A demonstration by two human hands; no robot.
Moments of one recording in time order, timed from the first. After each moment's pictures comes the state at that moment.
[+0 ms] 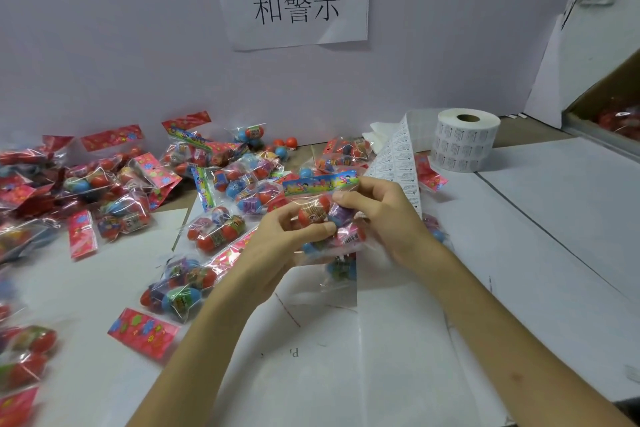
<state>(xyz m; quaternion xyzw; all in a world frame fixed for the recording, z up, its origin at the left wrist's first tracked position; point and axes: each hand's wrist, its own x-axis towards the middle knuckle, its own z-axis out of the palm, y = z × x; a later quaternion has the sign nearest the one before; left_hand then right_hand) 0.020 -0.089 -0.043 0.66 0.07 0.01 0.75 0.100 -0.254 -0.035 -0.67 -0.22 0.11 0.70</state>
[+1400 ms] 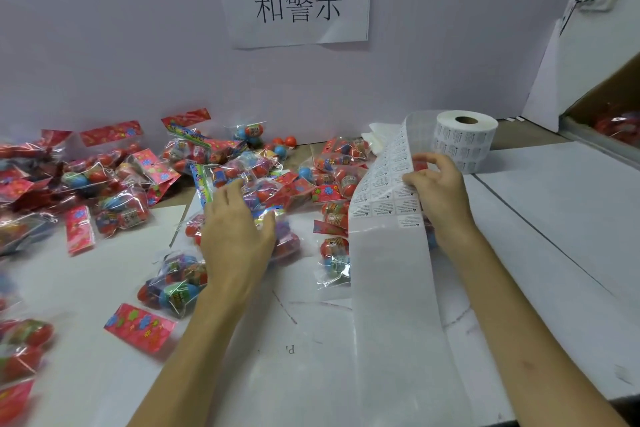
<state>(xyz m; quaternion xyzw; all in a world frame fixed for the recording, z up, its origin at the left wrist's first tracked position) 0.019 -0.070 -0.056 0.89 0.26 0.30 0.24 0.132 -0.301 -0.029 -0.74 -0.03 -0.05 0.67</state>
